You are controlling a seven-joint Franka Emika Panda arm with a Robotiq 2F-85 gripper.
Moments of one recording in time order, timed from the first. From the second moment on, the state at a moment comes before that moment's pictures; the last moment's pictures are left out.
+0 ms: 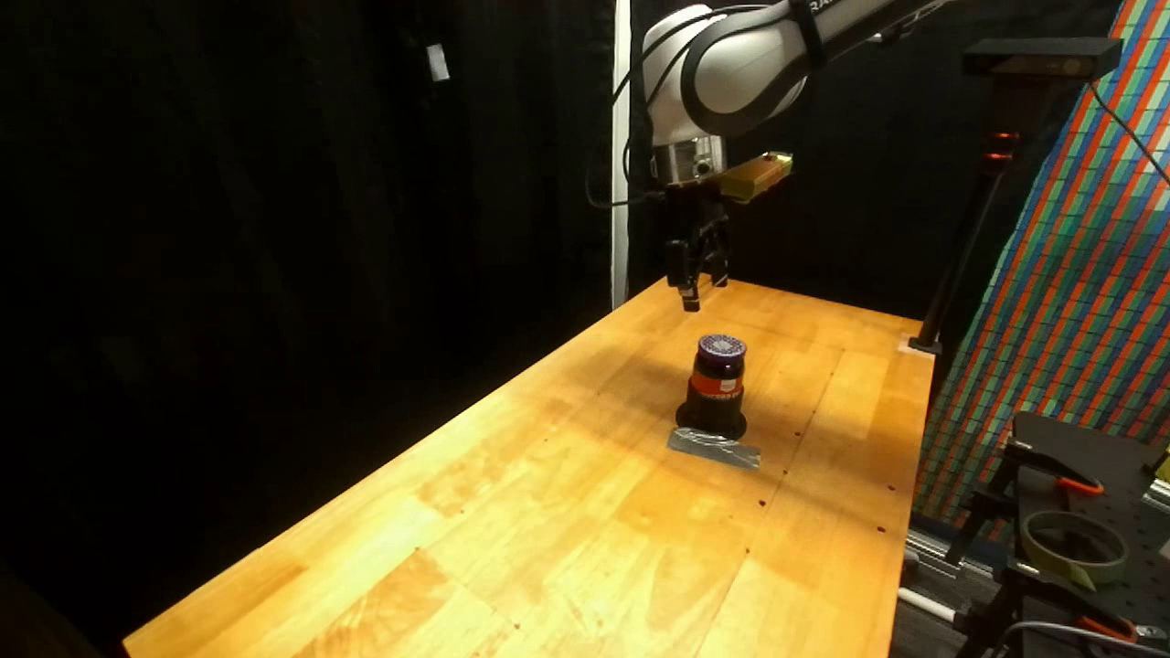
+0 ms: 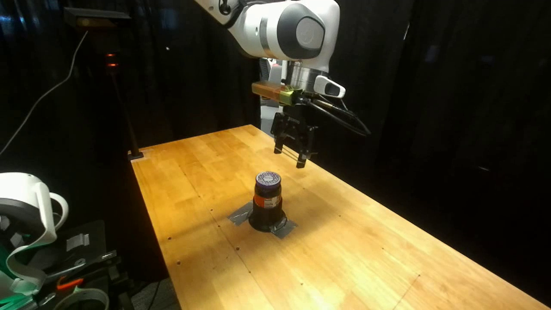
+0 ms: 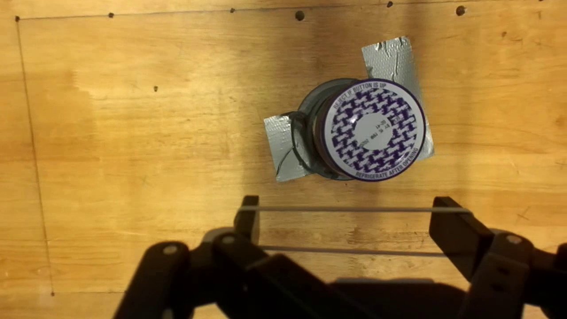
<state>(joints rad) 0.09 0.48 0.04 -1.62 -0.08 1.90 0.11</state>
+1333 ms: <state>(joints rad) 0.11 0.62 0.03 -1.59 -0.08 1.92 0.15</state>
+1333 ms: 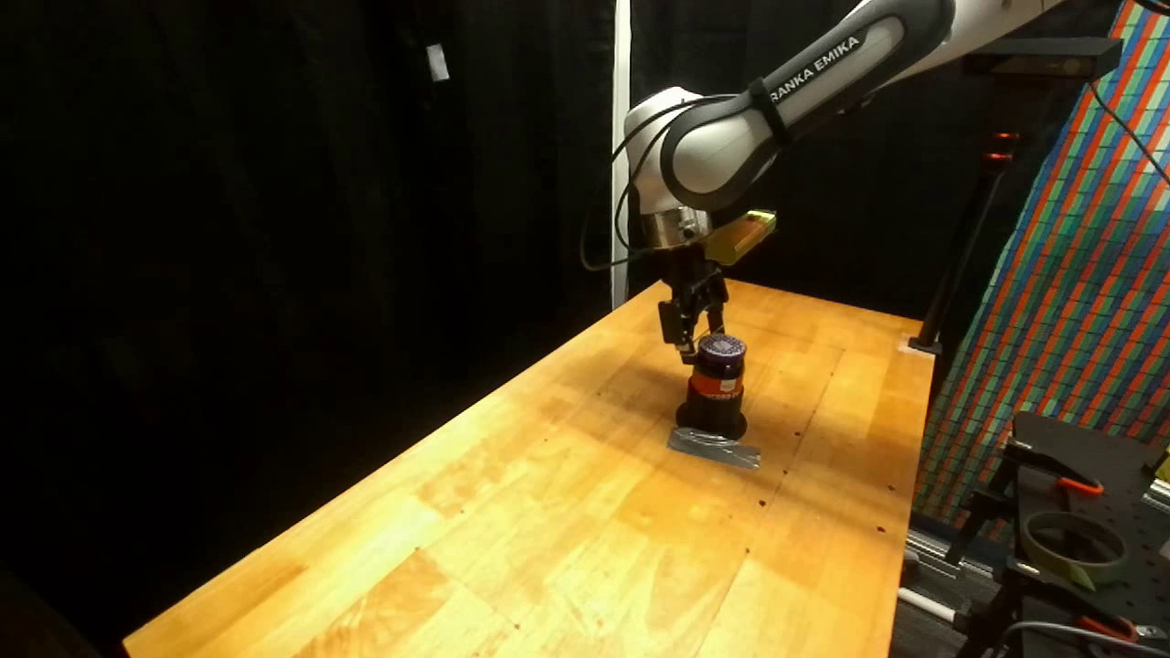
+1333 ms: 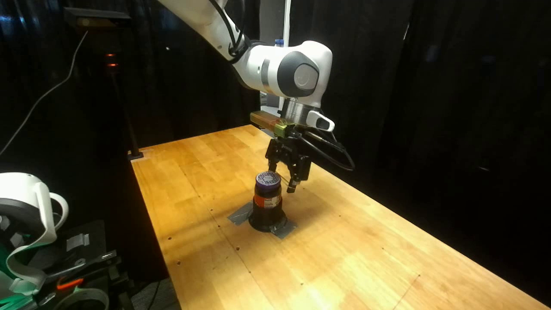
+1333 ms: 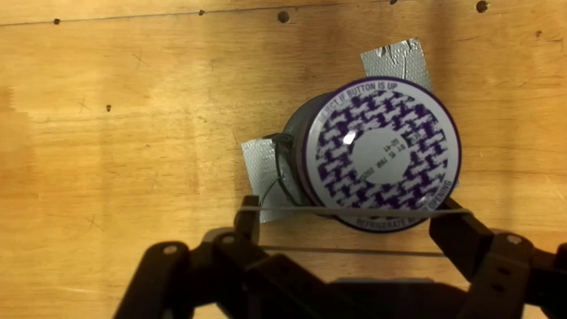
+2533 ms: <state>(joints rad) 0.11 0.52 0.04 -1.73 -0.06 1.90 0.14</state>
